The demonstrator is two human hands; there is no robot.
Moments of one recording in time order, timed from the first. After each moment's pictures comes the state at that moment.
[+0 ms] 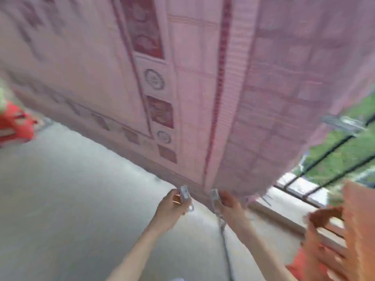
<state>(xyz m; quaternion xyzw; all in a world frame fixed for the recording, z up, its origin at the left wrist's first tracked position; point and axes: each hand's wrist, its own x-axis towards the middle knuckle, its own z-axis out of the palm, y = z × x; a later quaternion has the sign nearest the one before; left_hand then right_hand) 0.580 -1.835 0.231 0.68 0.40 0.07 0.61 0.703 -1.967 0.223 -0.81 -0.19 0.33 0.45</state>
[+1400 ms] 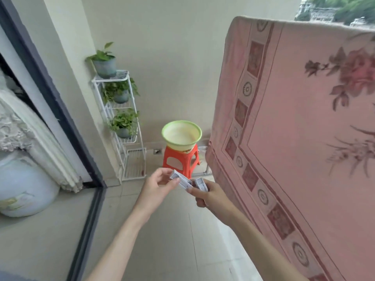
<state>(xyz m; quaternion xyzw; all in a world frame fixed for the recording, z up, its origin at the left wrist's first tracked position) 0.127 -0.831 0.338 0.50 0.57 0.47 0.45 0.295 -0.809 0.316 -0.45 -0.52 0.64 0.34</state>
